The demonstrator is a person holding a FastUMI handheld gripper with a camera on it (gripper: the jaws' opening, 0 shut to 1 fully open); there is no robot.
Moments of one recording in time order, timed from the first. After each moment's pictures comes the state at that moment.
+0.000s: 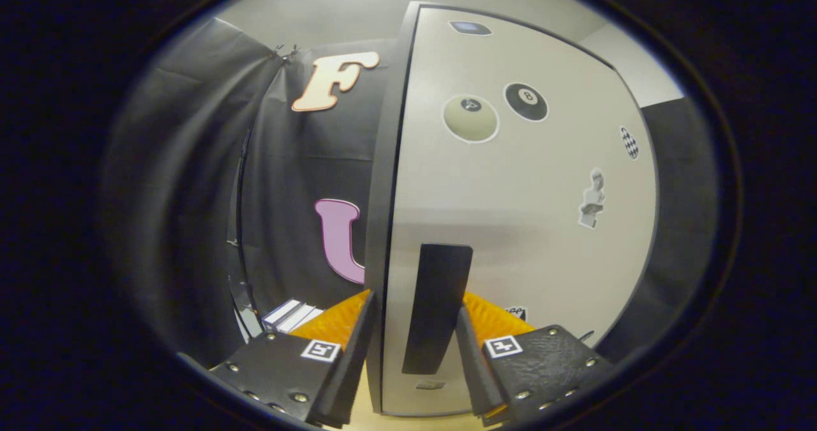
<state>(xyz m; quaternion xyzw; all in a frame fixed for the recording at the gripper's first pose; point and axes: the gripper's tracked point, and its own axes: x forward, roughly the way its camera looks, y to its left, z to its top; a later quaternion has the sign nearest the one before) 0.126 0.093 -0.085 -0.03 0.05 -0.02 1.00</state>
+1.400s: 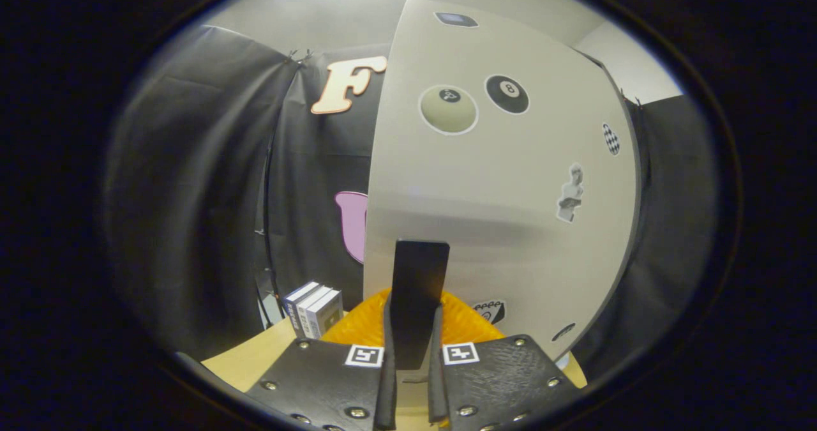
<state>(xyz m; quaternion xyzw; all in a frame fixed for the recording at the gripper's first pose) 0.063 0.073 -0.078 -0.02 0.07 0.05 1.00</state>
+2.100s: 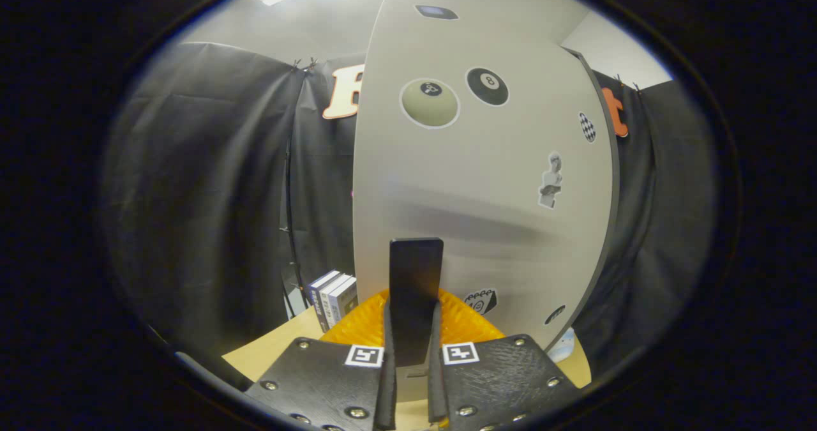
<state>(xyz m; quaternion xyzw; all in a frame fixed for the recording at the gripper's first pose) 0.023 0.056 -0.073 0.01 0.09 0.10 0.99</state>
